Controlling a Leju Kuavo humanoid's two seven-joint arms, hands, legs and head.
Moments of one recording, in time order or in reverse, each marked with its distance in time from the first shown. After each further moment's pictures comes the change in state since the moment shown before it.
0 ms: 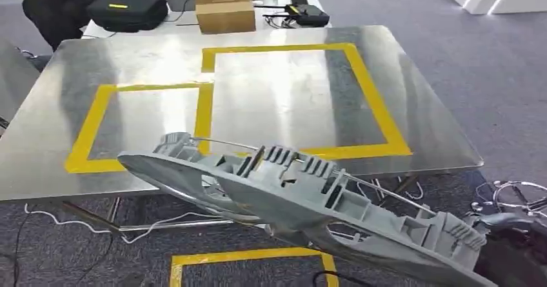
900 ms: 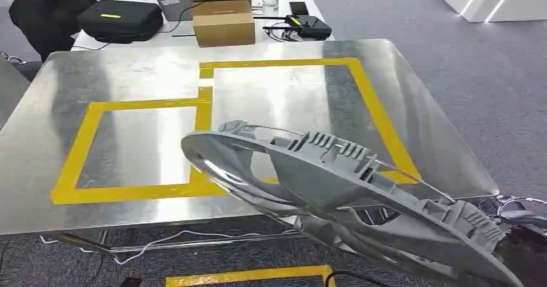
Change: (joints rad) left arm 0.013 0.005 0.002 0.000 0.019 -0.003 0.017; right arm 0.093 -0.003 -0.143 -0.006 -0.004 -0.016 0.020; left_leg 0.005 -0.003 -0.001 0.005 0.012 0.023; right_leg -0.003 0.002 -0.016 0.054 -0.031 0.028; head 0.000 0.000
